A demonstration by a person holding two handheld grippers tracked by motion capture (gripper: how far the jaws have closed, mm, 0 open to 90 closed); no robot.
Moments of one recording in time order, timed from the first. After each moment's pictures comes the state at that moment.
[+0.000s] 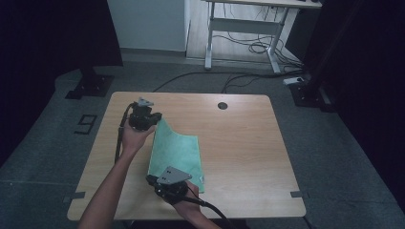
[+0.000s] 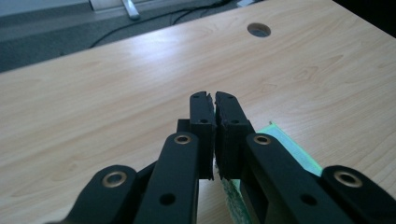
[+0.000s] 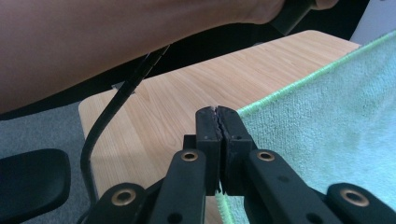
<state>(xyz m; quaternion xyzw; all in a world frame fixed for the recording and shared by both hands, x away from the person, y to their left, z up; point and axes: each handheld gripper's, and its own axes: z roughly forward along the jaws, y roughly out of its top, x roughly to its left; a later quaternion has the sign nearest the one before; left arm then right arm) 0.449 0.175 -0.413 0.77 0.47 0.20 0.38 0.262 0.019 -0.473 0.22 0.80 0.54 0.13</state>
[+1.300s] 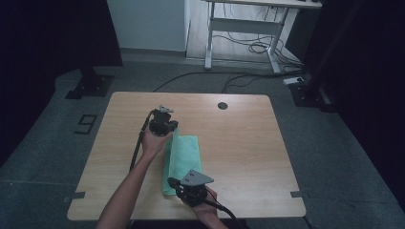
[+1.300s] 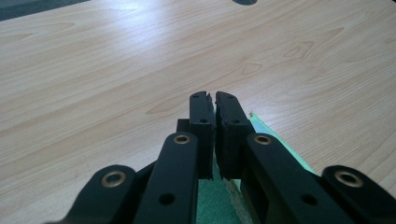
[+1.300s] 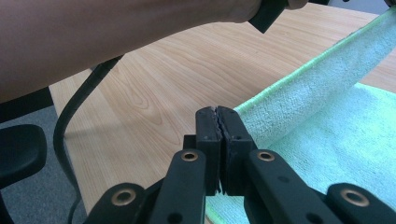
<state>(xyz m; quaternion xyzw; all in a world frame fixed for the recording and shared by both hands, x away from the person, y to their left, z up) 0.467 0.125 -0.456 0.79 0.47 0.17 0.36 0.265 -0.036 -0.503 0.28 0.79 0.53 0.13</state>
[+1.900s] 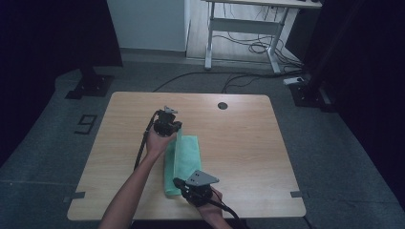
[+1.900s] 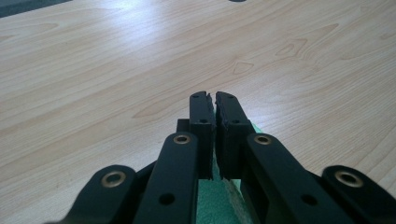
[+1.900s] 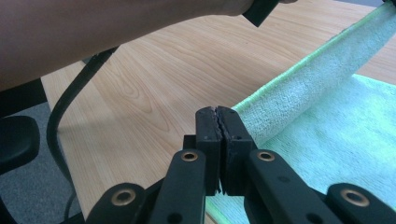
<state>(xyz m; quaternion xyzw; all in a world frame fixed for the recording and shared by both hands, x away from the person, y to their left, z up) 0.470 0.111 -0.460 0.79 0.46 0.17 0.36 0.266 -0.051 -0.507 0.29 0.79 0.52 0.13</state>
